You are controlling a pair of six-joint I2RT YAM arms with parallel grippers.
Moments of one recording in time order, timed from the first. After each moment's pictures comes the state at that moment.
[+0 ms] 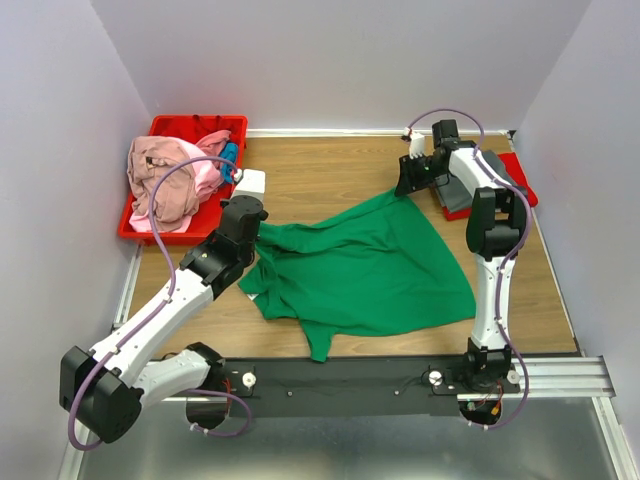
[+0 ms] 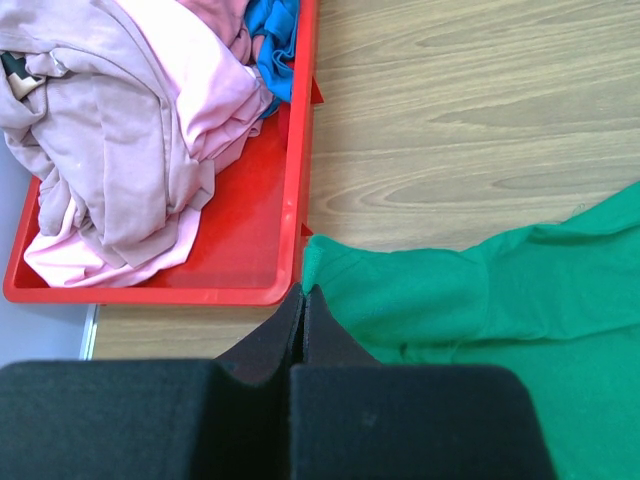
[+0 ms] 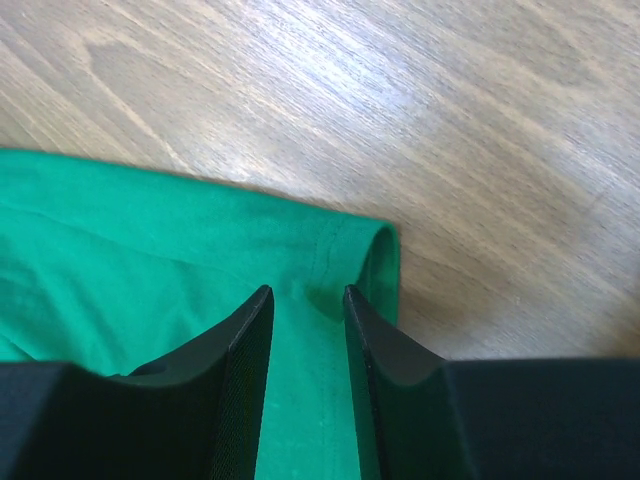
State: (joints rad) left arm -0.56 1.04 0.86 -0.29 -0.64 -0.03; right arm 0.07 2.37 1.99 -0.73 -0.60 -0.31
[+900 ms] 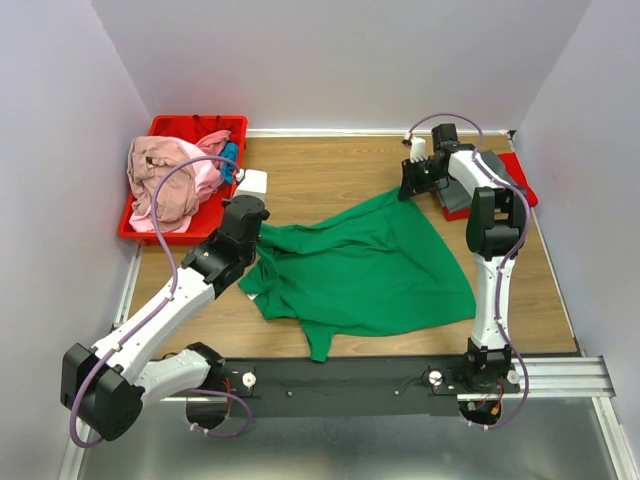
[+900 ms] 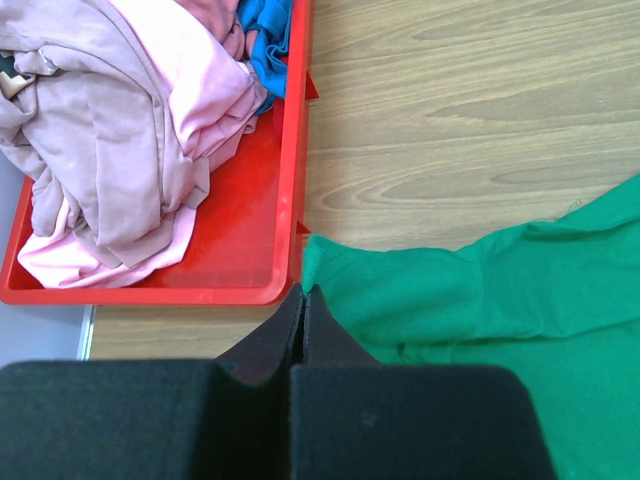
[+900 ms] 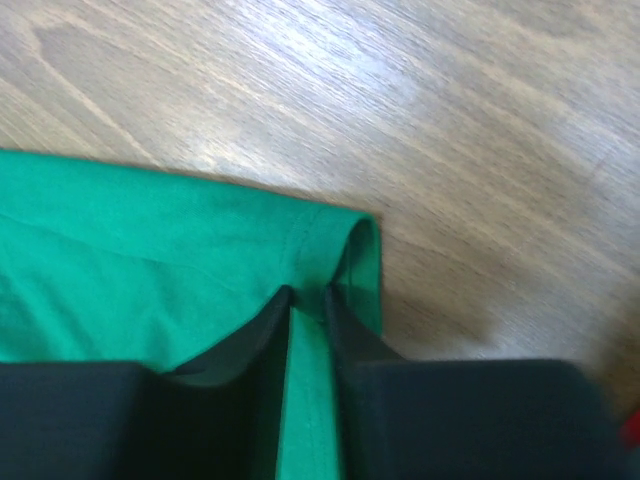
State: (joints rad) left arm -0.56 1.05 0.86 -0.29 -0.63 -0.03; right arm 0.07 2.38 1.96 -0.72 -0.57 -0.28
